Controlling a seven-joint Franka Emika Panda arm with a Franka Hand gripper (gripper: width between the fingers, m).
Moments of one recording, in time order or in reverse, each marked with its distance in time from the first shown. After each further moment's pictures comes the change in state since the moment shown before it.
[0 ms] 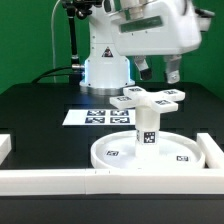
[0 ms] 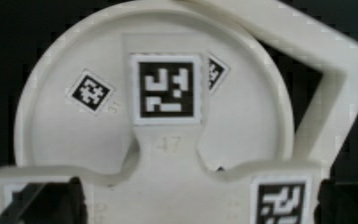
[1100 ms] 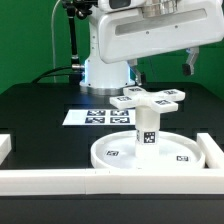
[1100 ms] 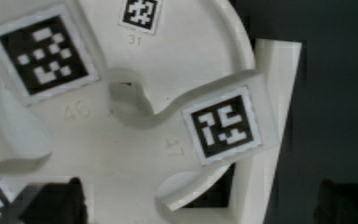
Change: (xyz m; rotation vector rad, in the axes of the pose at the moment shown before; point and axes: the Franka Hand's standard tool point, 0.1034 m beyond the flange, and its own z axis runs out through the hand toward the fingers) arm -0.008 0.001 0.003 -0.067 -0.019 -1.116
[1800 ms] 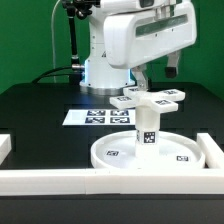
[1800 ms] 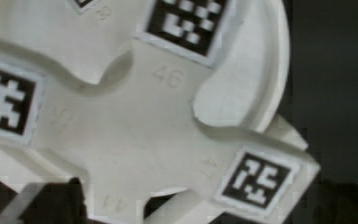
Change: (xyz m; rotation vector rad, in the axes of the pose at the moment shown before) arm -0.004 0.013 0.006 -0.052 -0.046 -0.812
